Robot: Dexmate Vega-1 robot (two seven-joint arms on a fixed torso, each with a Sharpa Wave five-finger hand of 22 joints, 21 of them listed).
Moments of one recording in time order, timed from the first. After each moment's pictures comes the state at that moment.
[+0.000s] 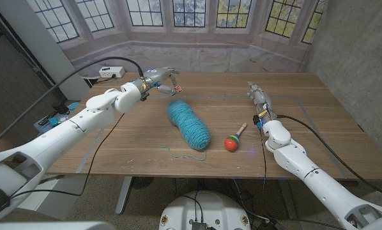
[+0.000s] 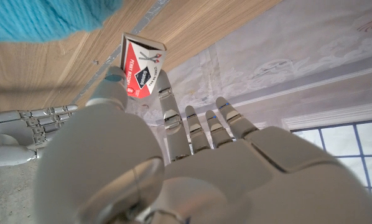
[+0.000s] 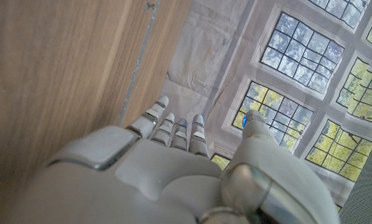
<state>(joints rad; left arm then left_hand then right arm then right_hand) 0.58 0.84 0.63 -1.61 0.61 -0.09 0.06 0.94 -0.05 0.39 -0.14 0.18 0.99 -0.02 0.33 0.23 0.29 -0.07 0.23 0.20 0.15 -0.04 0.19 0.17 0.23 0.01 0.20 0.17 -0.94 -0.48 -0.39 -1.48 0.46 0.24 -0.30 0.45 0.11 0.29 -0.15 0.18 0.17 0.02 0.20 0.19 0.02 0.01 0.19 0.19 0.01 -0.02 0.20 0.19 0.24 -0.04 0.19 0.16</state>
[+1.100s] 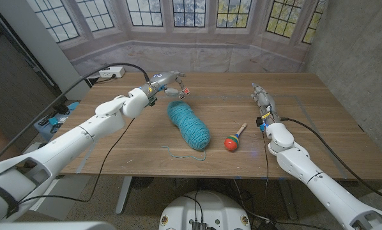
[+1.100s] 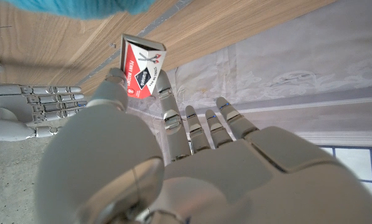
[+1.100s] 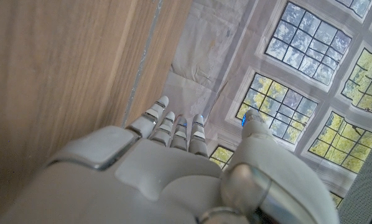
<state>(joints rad) 0.60 0.78 0.65 -1.62 0.54 -0.07 0.09 0.93 -0.04 0.38 -0.14 0.18 0.99 -0.01 0.32 0.24 0.30 -0.07 0.23 0.20 0.15 -0.04 0.19 0.17 0.23 0.01 0.20 0.17 -0.98 -0.49 -0.37 -1.51 0.46 0.24 -0.33 0.46 0.12 0.29 -0.15 0.18 0.17 0.01 0.20 0.19 0.02 0.02 0.19 0.19 0.01 -0.02 0.20 0.19 0.24 -0.04 0.19 0.17</state>
